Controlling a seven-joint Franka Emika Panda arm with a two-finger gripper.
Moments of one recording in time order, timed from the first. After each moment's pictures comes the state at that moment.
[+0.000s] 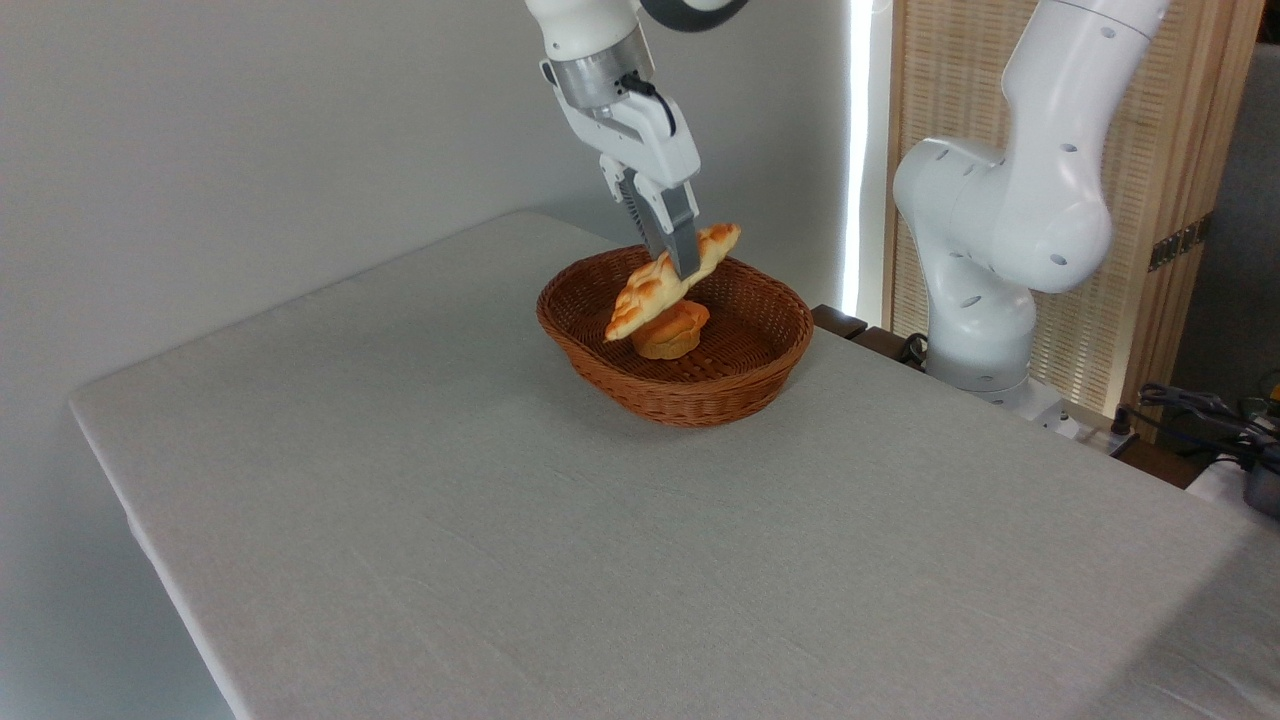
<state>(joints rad) -0.28 -0.52 -0.25 -2.35 -0.20 1.63 0.50</state>
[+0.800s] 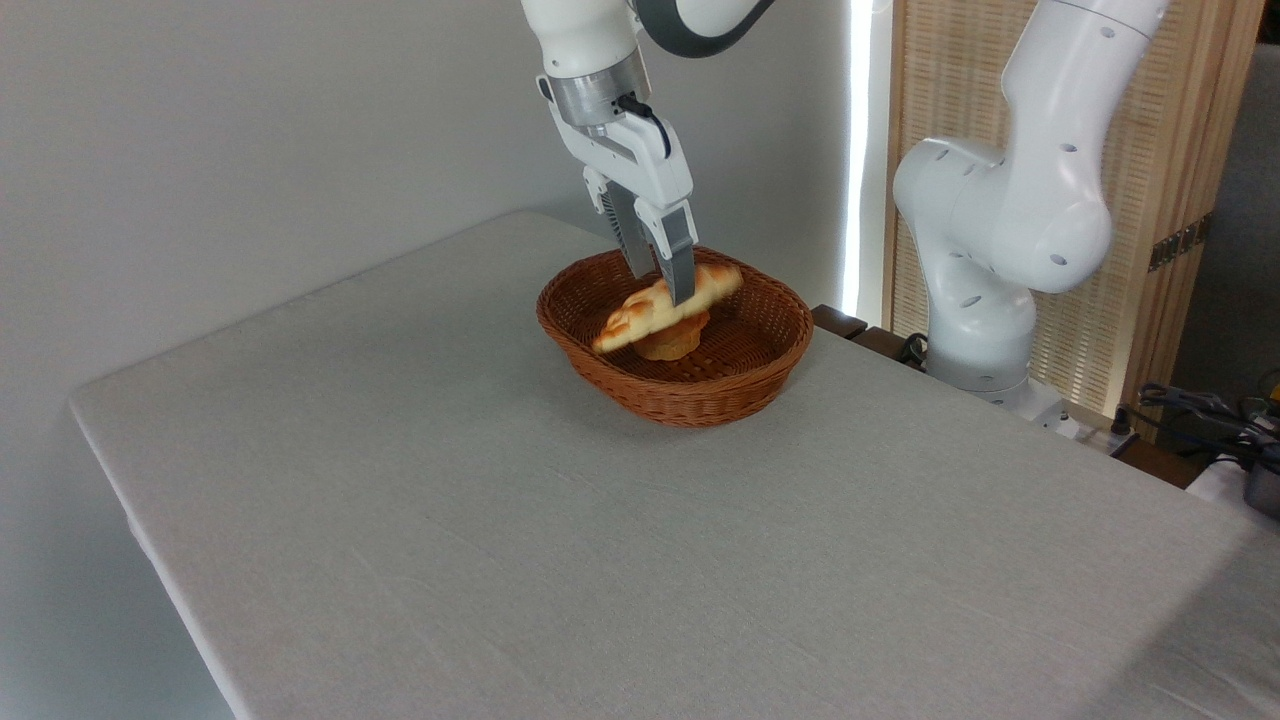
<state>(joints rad) -0.28 -0.52 -0.25 -2.38 -0.20 1.71 0.50</state>
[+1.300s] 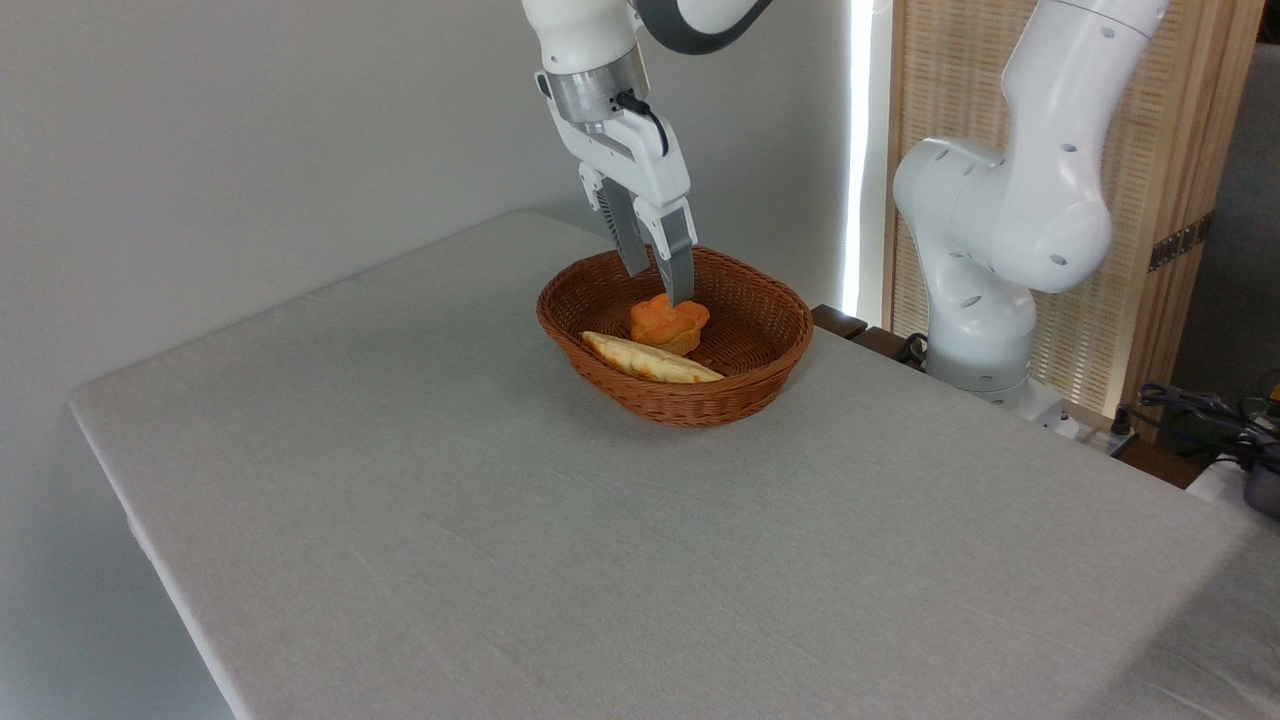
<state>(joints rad) -0.28 -0.52 -0.24 -2.37 -0.19 1.71 0.52</state>
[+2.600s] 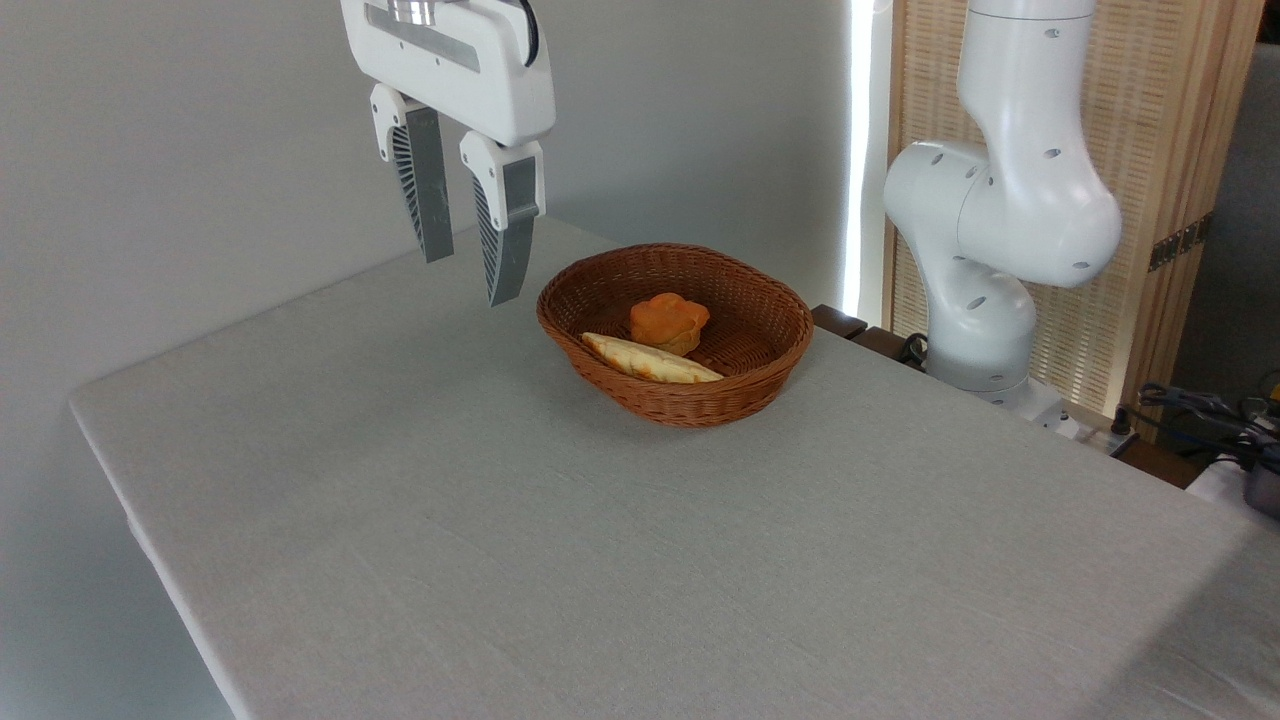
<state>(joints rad) -0.08 -0.10 -0.06 -1.65 -0.10 1.65 0.60</state>
